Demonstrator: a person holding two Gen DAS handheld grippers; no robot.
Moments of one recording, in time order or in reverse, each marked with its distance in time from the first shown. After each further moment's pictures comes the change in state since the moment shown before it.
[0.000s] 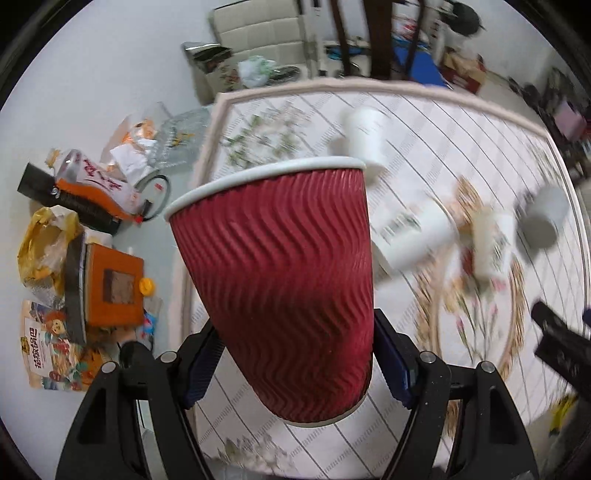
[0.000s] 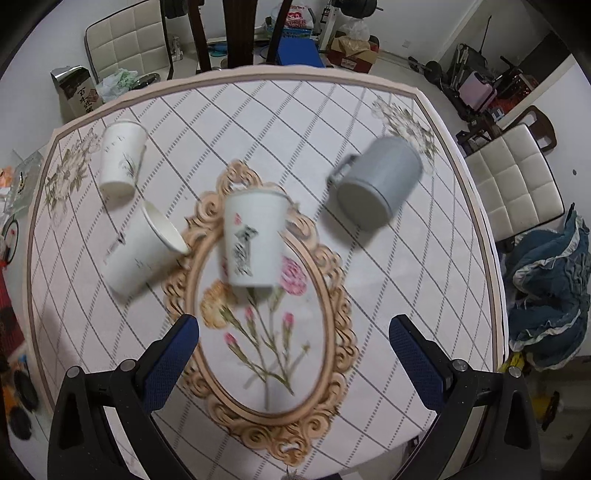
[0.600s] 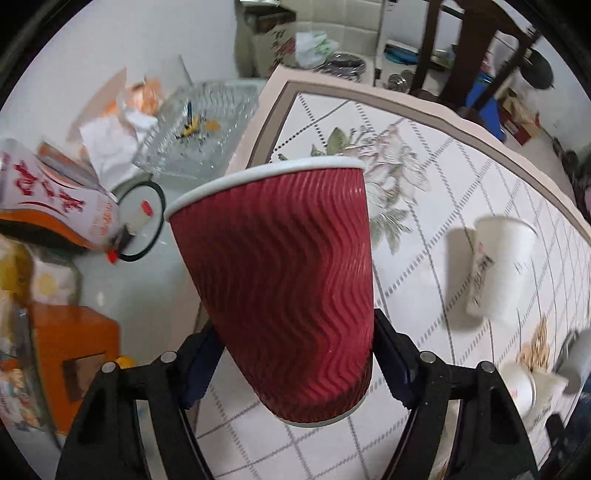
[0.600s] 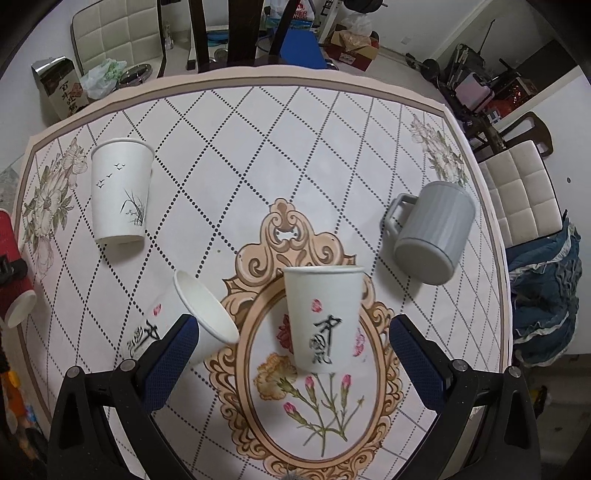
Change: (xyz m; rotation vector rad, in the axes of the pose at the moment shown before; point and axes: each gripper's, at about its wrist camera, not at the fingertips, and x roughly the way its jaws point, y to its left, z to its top) left arm 0.105 0.127 0.134 -0.252 0.060 -0.057; right arm 0.028 0.092 0.085 -0.002 0.030 -0.073
